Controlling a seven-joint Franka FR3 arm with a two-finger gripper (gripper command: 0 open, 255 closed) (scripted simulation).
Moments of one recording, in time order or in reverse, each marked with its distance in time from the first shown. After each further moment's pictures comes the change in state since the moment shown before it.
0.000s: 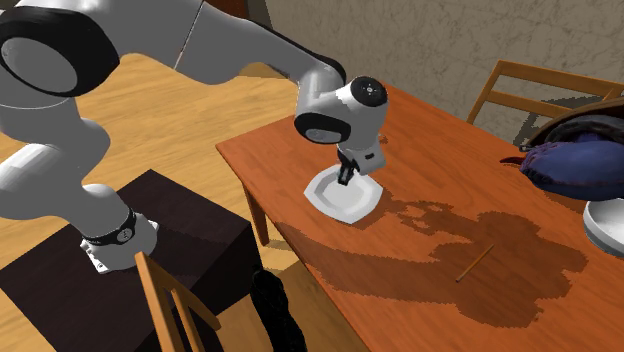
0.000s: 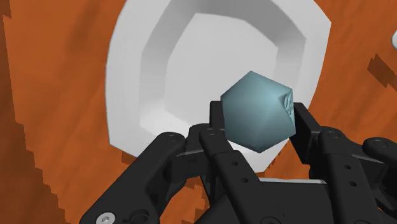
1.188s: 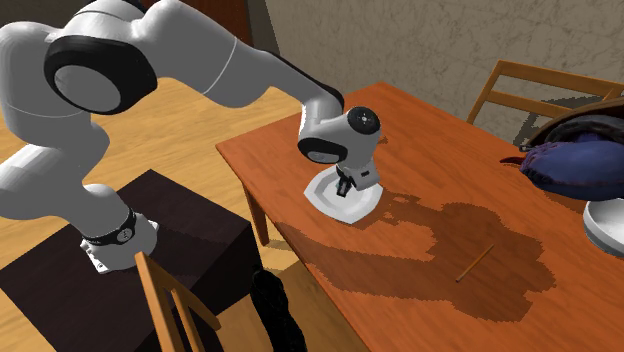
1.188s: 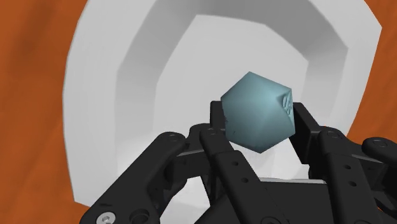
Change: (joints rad) arm 0.033 0.133 0.006 0.000 0.001 0.138 -0.009
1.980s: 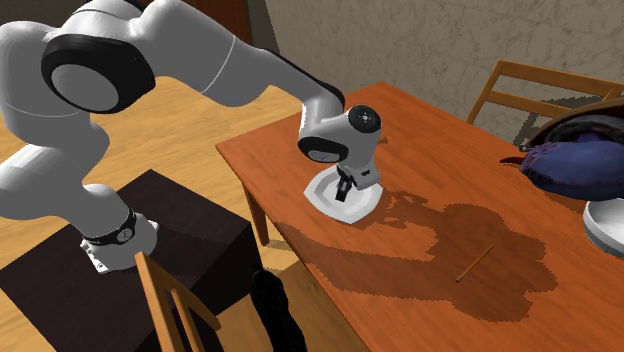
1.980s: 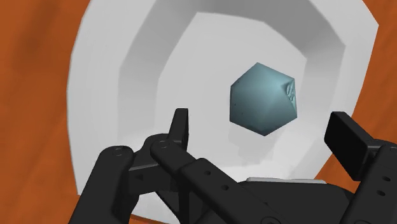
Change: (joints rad) arm -0.003 -0.007 -0.001 0.003 -0.001 -0.010 0.000
